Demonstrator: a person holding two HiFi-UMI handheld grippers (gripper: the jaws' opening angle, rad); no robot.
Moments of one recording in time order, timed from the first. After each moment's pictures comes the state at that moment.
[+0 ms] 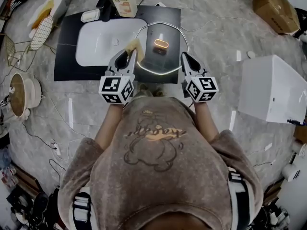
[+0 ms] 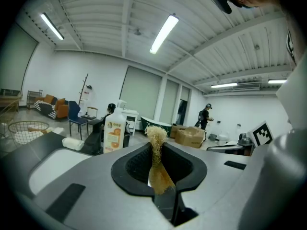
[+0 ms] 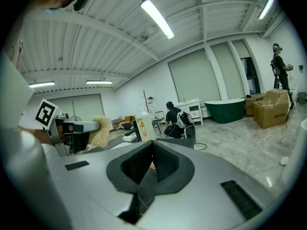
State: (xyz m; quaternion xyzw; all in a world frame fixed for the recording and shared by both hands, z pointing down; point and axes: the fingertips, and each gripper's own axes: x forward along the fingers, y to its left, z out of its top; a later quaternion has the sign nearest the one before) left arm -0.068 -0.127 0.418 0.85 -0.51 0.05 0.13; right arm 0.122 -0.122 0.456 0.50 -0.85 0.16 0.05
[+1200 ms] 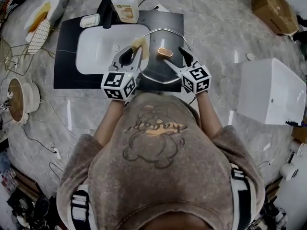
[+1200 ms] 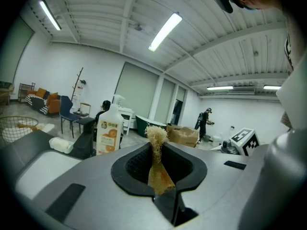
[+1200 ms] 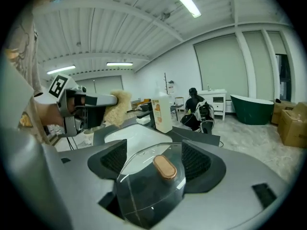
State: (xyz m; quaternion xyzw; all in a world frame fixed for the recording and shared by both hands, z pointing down) left arm -0.069 -0.186 0.422 0.87 -0.47 0.04 0.14; right arm 0.053 -0.179 0.495 0.37 -0.90 0.14 0.15
